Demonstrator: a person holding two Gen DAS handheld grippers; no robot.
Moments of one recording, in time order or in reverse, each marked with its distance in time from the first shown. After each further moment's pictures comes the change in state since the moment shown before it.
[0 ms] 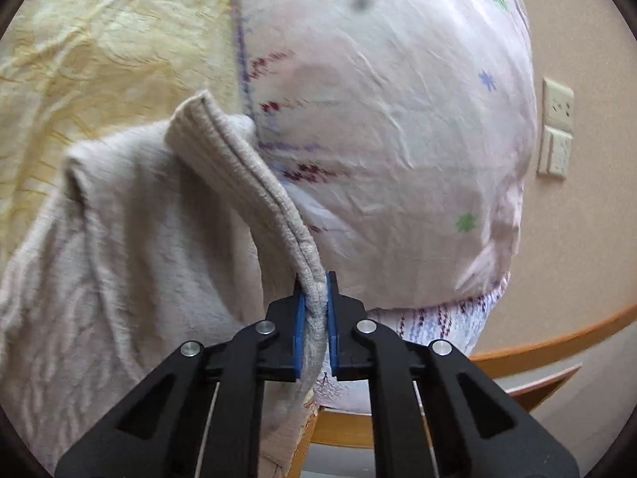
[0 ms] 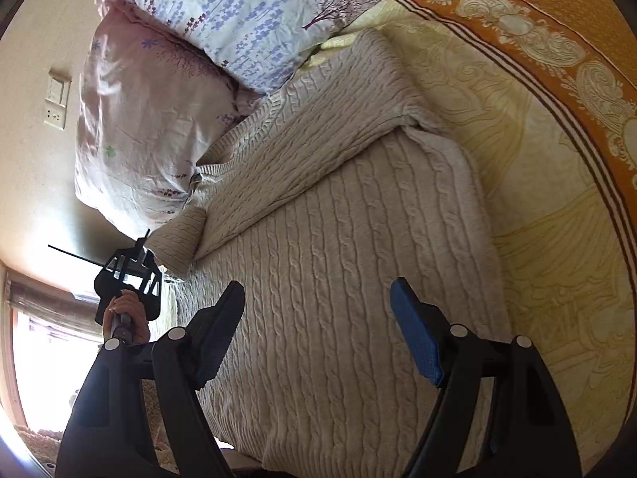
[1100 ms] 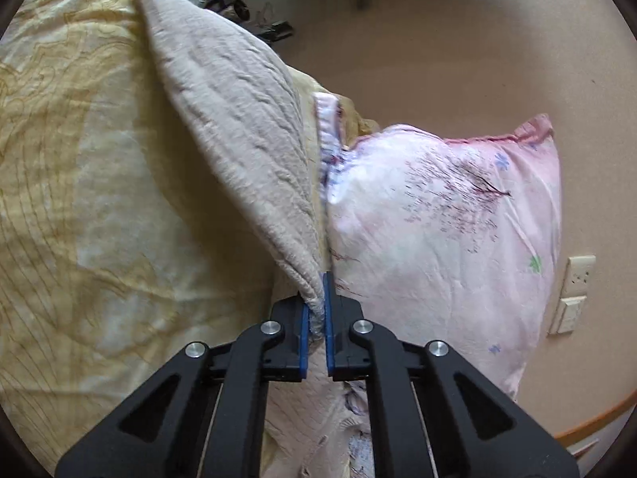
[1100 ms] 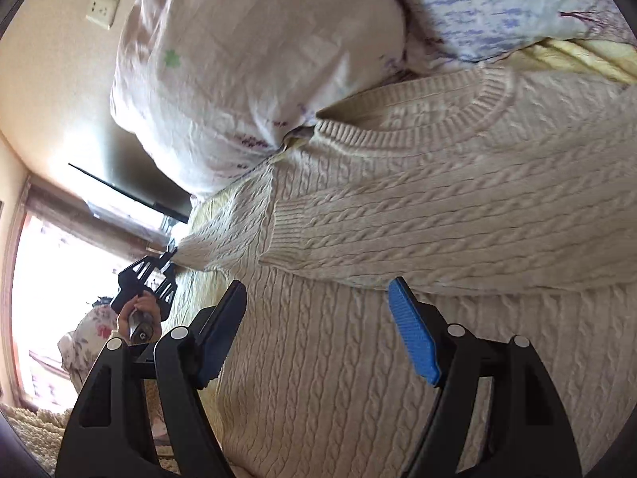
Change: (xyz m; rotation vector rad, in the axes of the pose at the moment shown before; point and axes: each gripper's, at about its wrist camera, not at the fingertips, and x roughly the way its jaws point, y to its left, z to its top) left arm -0.155 0.044 0.191 -0.067 -0.296 0.192; right arm 0.120 0.154 0.039 -0.255 0.127 0.125
